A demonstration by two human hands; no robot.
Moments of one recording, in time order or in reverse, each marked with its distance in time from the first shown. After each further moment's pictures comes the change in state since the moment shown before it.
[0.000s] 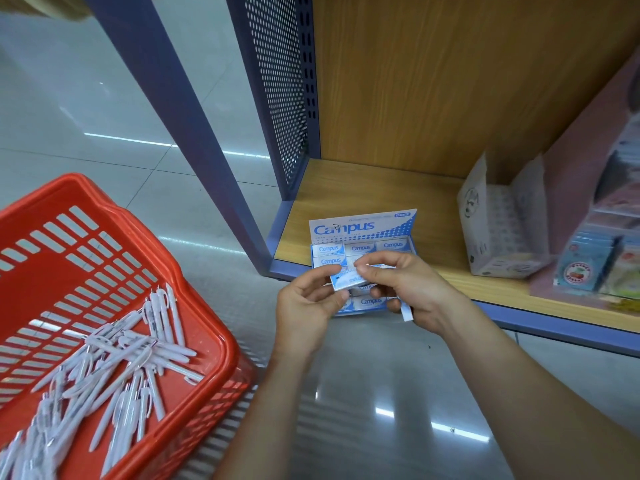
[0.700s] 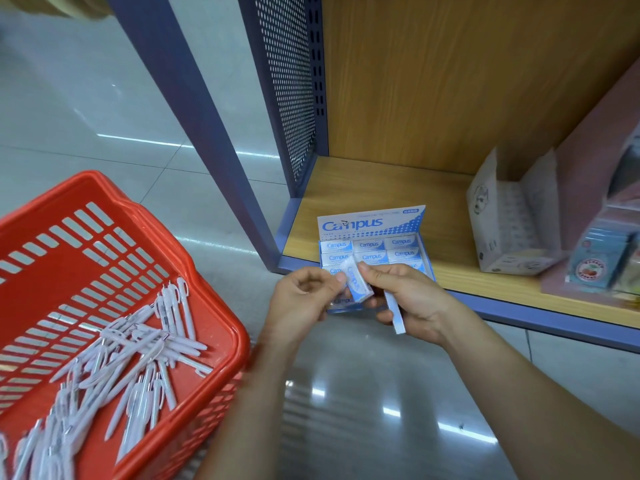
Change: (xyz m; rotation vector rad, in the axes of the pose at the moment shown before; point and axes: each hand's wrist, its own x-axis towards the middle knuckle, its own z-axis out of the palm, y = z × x) left_hand 0.000 0.019 -0.016 0.176 -0.016 -0.161; right_hand -0.005 0.013 0.014 0.198 -0.271 0.026
